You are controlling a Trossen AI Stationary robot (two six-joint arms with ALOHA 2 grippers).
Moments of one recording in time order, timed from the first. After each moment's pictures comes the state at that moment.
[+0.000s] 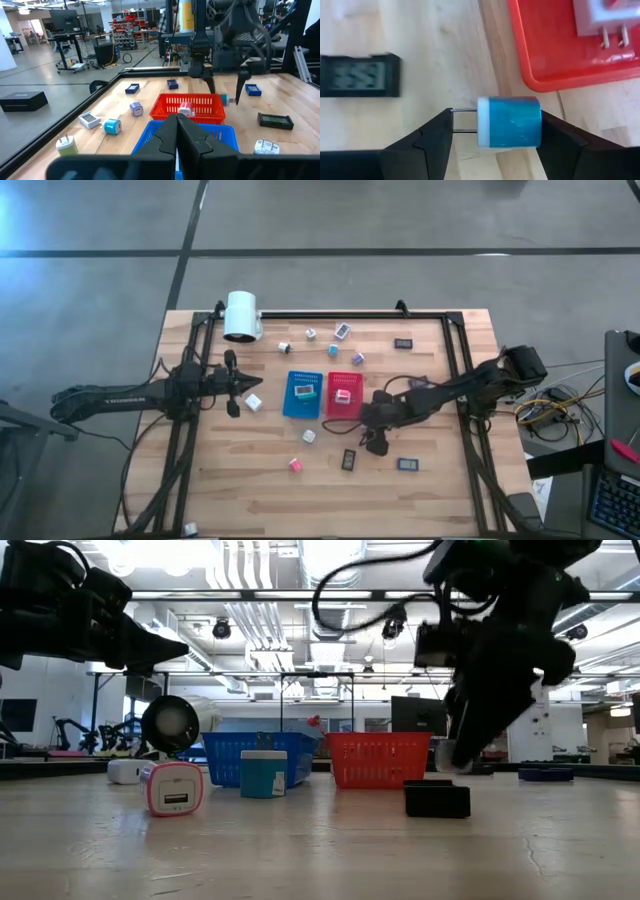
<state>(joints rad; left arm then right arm) 0.22 0.40 0.01 0.33 0.08 0.10 0.21 1.59 0.79 -0.28 0.10 0.44</state>
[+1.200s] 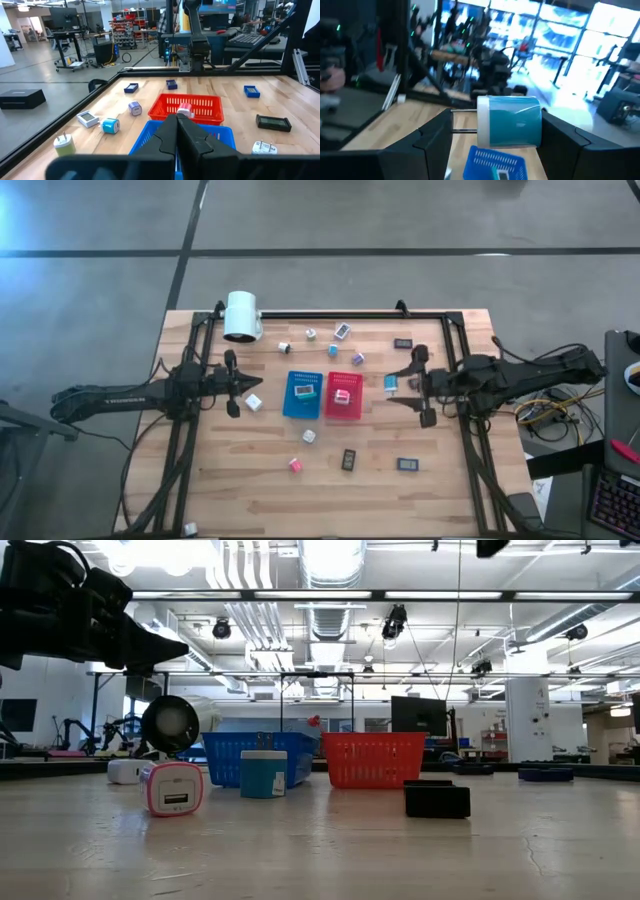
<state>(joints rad) 0.22 0.40 0.01 0.33 0.09 0.08 0.16 0.74 0.57 0.17 0.11 -0.15</state>
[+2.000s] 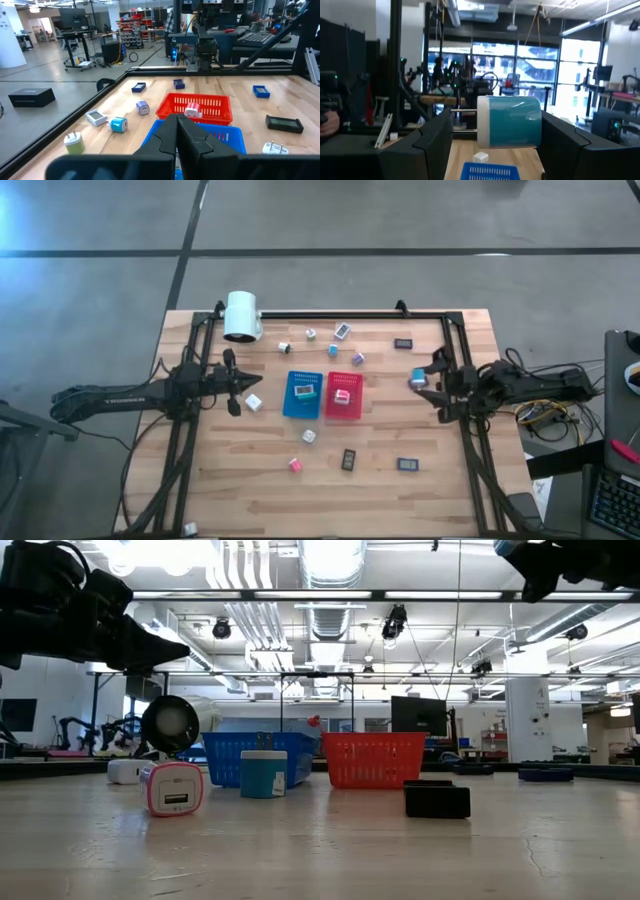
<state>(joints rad) 0.22 0.40 0.01 0.33 0.05 0.09 0.10 0.23 0.19 0.32 0.10 -0.06</state>
